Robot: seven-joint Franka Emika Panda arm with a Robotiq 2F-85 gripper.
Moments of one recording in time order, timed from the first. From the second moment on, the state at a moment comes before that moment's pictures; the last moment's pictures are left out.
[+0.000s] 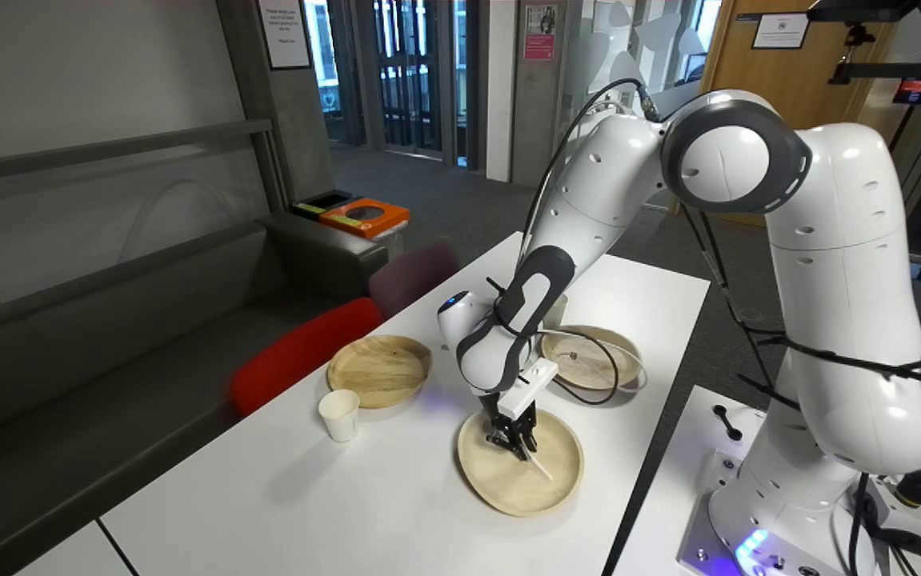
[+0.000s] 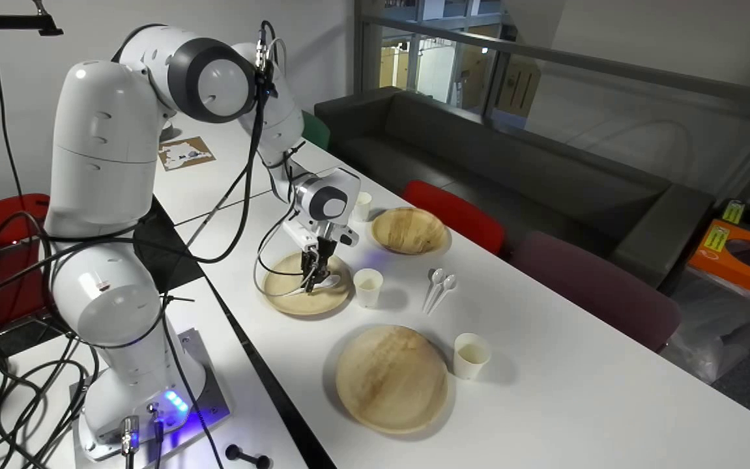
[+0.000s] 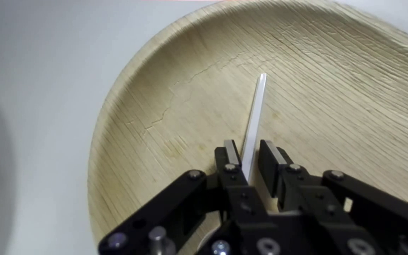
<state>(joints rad) 0.16 0.44 0.05 -2.29 0.00 2.24 0.29</state>
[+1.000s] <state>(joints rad) 0.18 0.44 0.05 -2.29 -0.03 2.24 0.32</state>
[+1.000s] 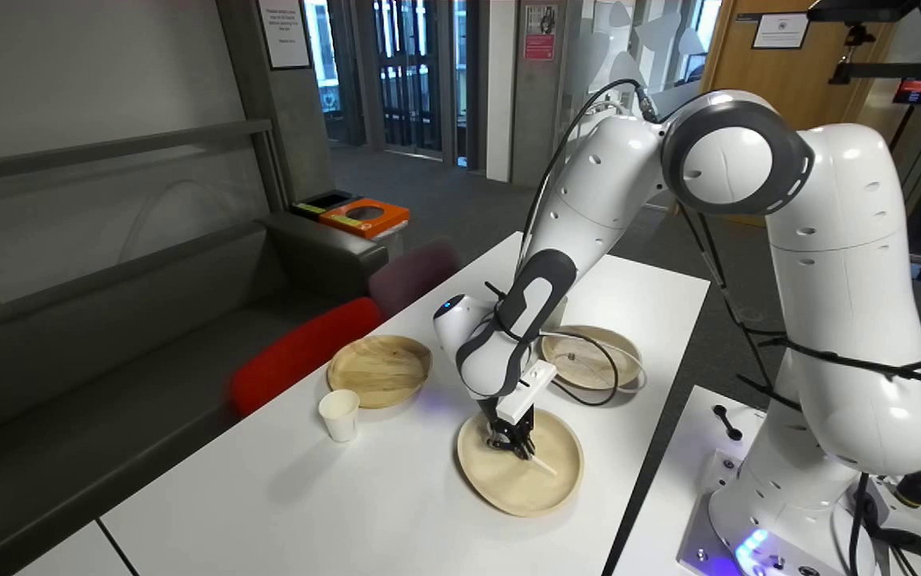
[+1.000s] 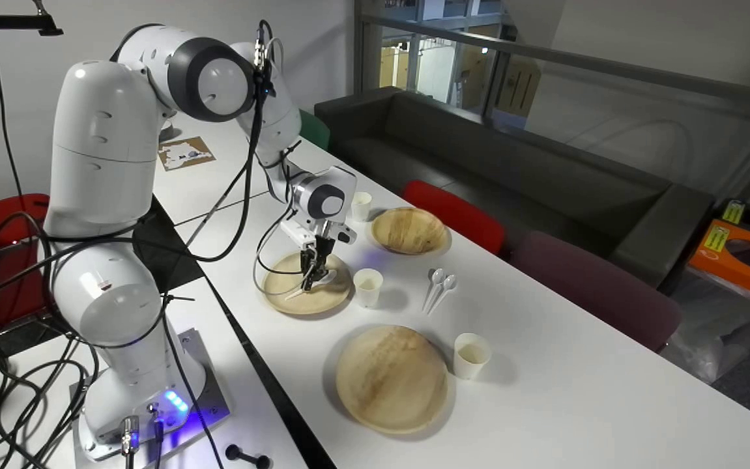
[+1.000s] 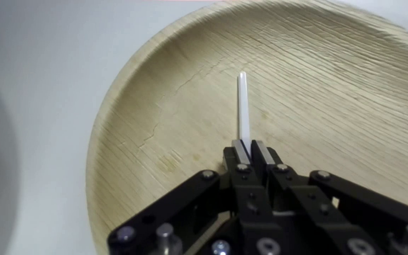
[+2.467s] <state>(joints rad) 0.19 0.42 0.05 -2.31 -0.03 2.29 0.32</state>
